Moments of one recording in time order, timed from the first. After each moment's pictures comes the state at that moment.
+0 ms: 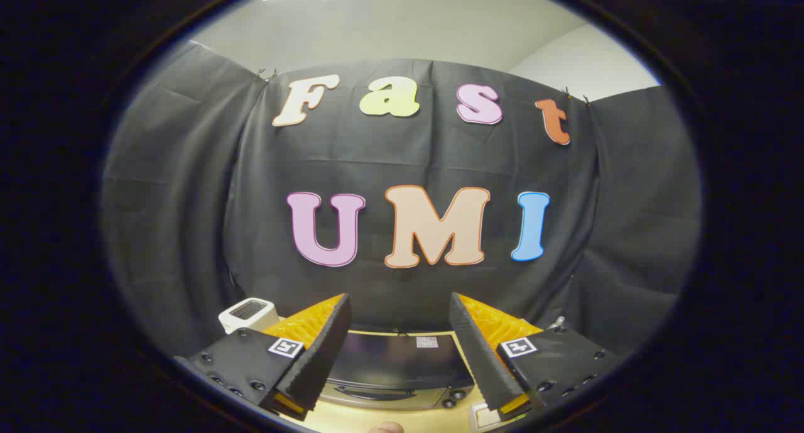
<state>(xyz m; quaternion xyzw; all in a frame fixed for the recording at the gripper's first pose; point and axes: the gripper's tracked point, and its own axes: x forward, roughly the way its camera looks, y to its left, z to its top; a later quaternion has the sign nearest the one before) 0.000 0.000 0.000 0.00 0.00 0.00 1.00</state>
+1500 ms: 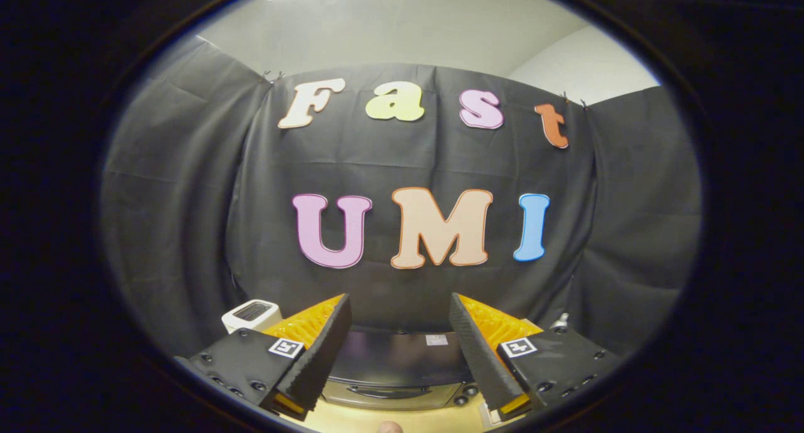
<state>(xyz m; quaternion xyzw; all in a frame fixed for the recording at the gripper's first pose) -0.016 0.021 -0.022 0.00 0.00 -0.01 1.00</state>
